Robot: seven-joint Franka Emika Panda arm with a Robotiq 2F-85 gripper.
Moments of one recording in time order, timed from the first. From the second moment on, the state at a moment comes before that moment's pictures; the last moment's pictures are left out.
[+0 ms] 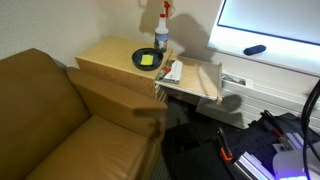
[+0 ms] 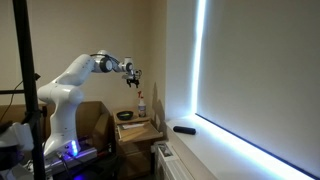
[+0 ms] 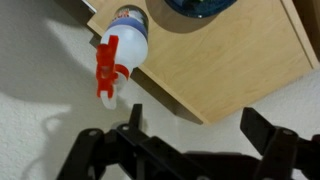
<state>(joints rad) 0.19 0.76 0.03 -1.02 -0.04 2.15 0.12</state>
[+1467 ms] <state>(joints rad) 0.17 0.71 -0.20 -1.02 -0.19 2.19 0.35</state>
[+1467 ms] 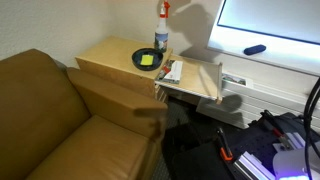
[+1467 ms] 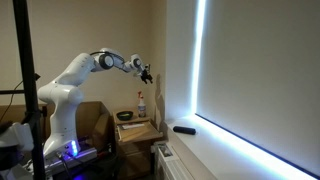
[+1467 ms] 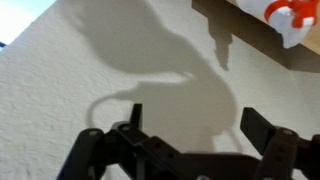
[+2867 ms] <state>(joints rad) 0.05 0.78 0.00 -0.95 0.15 1.85 0.00</state>
